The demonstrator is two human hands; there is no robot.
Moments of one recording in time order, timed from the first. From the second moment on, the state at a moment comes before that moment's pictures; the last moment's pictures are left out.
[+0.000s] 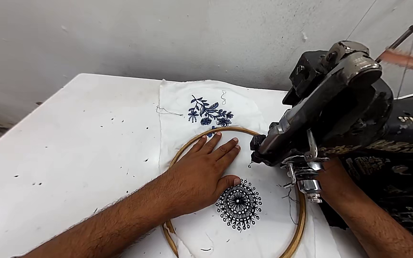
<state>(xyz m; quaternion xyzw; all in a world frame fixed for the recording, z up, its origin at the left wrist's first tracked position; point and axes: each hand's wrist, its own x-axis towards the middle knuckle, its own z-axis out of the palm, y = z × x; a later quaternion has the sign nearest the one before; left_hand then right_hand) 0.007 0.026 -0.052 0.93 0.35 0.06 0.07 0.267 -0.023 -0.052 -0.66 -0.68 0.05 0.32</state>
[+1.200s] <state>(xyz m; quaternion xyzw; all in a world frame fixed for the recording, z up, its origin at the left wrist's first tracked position) 0.007 0.022 -0.049 0.93 0.34 0.04 0.09 0.263 -0.026 -0.043 -0.68 -0.64 0.11 0.34</state>
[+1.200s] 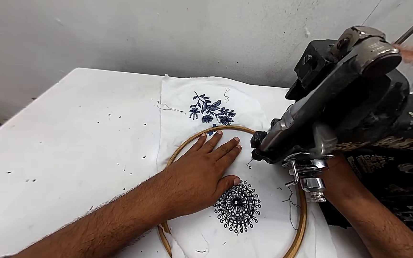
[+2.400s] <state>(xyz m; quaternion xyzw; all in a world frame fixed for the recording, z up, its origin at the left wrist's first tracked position) 0.006 0.027 -0.050 0.93 0.35 0.05 0.08 0.261 -0.029 -0.047 -0.68 -0.65 0.09 0.33</state>
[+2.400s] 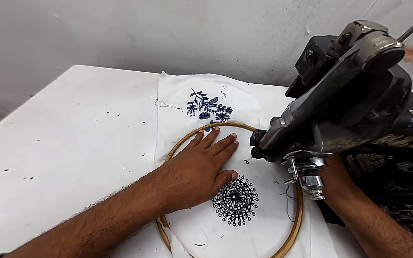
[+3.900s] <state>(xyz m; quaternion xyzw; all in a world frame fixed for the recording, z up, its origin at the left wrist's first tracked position) 0.006 0.026 -0.049 0.93 0.35 0.05 0.08 0.261 -0.029 -0.046 -0.68 -0.65 0.10 0.32</state>
